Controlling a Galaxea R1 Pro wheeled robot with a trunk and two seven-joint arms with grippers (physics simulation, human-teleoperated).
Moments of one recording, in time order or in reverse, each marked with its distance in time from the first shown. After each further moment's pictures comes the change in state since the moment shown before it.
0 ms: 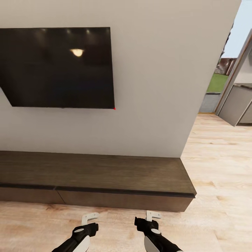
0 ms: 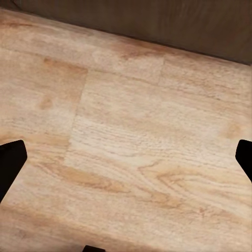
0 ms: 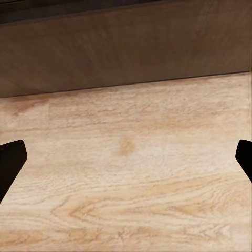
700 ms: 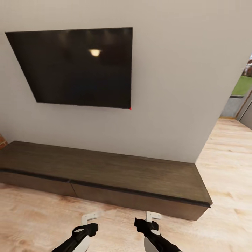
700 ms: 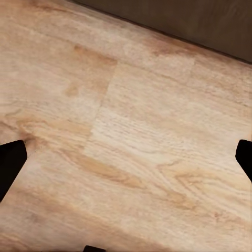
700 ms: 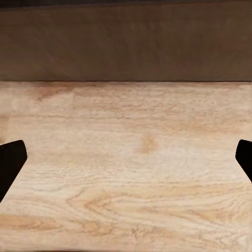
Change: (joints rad) left arm 0.000 0.001 0.000 0.000 0.000 0.000 0.000; right arm 0.003 0.003 0.001 0.007 0.000 -0.002 -0.001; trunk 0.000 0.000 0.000
